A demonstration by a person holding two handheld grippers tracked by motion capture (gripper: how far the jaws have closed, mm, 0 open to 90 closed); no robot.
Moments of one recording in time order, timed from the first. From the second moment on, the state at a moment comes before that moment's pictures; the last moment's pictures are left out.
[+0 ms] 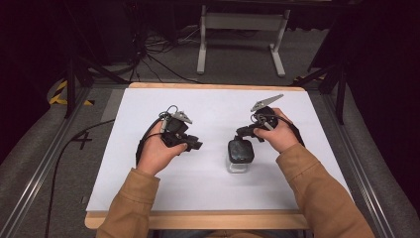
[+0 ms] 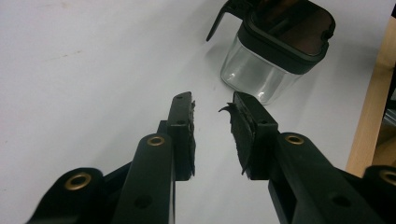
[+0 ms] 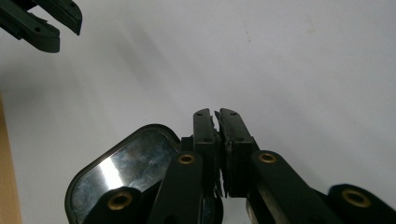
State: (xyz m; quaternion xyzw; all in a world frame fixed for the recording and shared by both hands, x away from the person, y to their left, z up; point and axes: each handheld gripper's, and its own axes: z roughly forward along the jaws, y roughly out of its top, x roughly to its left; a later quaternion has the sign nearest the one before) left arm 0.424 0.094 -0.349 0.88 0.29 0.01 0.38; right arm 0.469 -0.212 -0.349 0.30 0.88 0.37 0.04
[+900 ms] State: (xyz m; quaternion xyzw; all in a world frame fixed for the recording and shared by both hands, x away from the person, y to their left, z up) left arm 0.421 0.081 -0.353 0.89 0.28 0.00 0.37; right arm 0.468 -0.209 -0.347 0.31 0.88 0.35 0.03
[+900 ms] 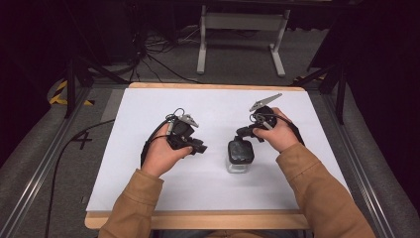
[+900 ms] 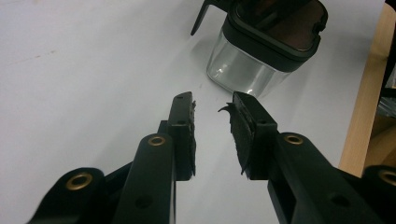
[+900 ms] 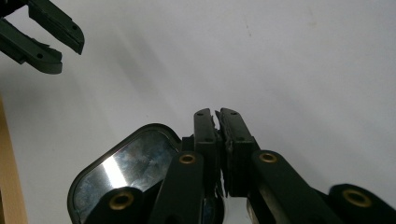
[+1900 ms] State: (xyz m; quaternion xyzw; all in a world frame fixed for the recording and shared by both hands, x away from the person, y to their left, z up) left arm 0.406 0.042 -0.361 0.91 0.19 -0.06 0.37; right arm 0.468 -0.208 -0.345 0.32 0.88 0.35 0.02
